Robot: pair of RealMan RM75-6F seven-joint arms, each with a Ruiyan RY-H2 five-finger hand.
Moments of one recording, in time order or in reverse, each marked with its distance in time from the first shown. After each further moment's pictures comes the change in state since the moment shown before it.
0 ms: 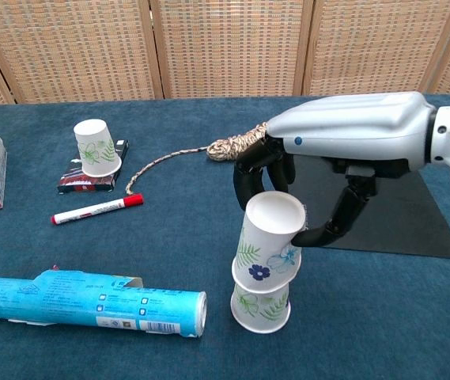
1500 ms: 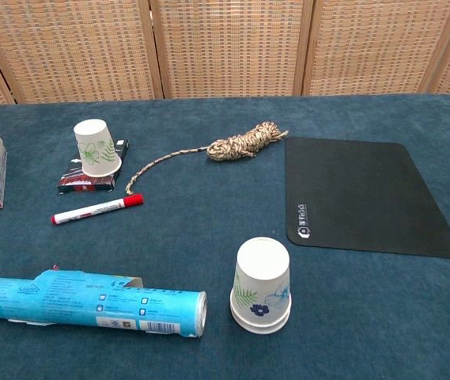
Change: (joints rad) left arm -0.233 -0.024 -0.144 0.083 -0.080 -0.230 0.100; right arm -0.320 -0.019 -0.158 0.887 -0.217 0.511 0.450
